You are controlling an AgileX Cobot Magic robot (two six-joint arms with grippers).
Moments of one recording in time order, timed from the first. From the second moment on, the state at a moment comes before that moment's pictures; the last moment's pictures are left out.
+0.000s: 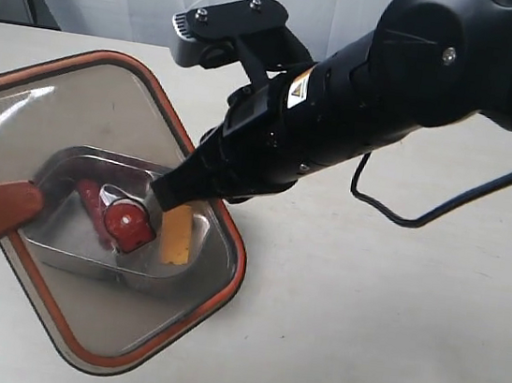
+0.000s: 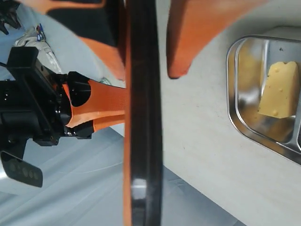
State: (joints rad) left arm 0.08 0.50 -0.10 -1.74 0.71 0.93; right arm 0.83 1.54 -1.14 0.33 0.61 -0.23
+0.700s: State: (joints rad) left arm 0.08 0.53 -0.17 -1.72 0.65 1.02; right arm 0.83 1.54 -1.19 0.31 0.57 -0.23
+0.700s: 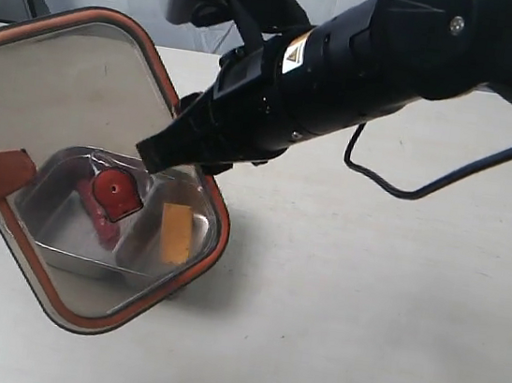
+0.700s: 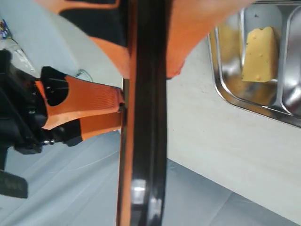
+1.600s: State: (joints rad) left arm 0.08 0.62 -0.58 -0.73 0.35 1.10; right arm 0.83 1.24 -1.22 -0.29 0.74 0.29
